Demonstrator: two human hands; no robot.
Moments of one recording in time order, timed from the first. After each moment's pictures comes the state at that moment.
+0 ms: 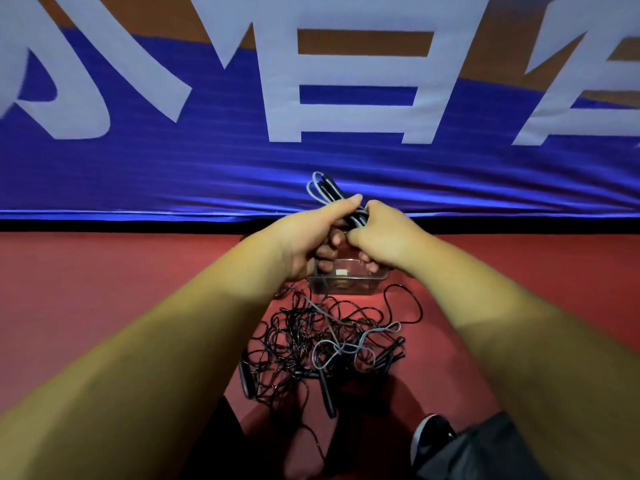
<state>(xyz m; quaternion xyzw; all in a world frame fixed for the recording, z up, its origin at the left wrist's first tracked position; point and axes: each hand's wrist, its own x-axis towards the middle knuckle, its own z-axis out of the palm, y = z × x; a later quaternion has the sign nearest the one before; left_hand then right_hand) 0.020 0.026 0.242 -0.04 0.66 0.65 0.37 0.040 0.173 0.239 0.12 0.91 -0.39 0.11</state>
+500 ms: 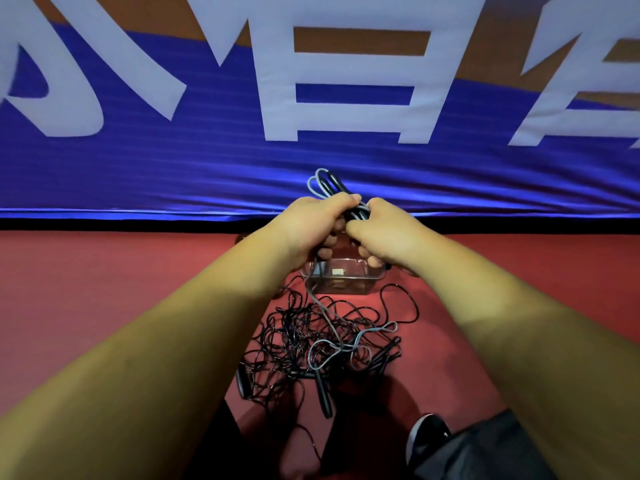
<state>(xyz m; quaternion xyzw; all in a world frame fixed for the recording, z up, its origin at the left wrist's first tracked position) 0.018 0.036 0.251 0.00 0.72 0.64 0.26 0.038 0.182 0.240 0.12 0.89 -0.42 0.11</state>
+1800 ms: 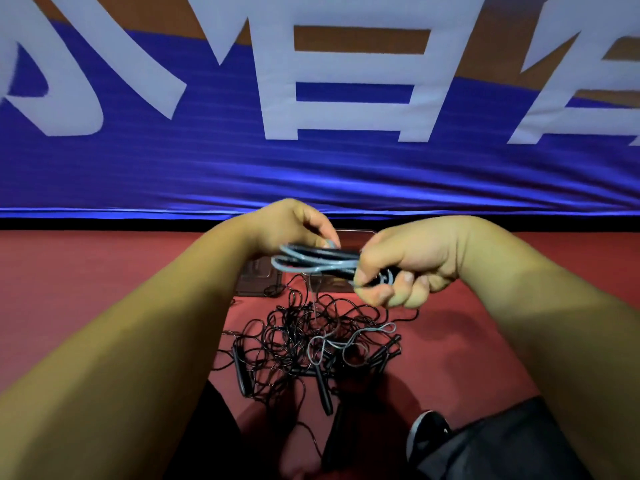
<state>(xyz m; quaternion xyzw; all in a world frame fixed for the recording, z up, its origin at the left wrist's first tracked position) -0.008 -0.019 0.238 0.25 0.80 0.44 0.30 0.067 0.205 0.275 -0.04 0.64 -0.49 0.59</state>
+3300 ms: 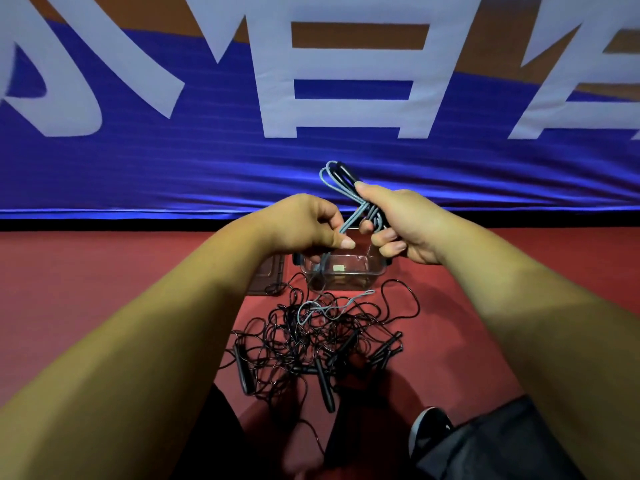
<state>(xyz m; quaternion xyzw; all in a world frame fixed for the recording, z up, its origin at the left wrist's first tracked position) -0.003 0.002 0.242 0.20 0.83 0.43 0.30 0.037 0.204 0.246 0.16 0.68 -0.70 0.18</state>
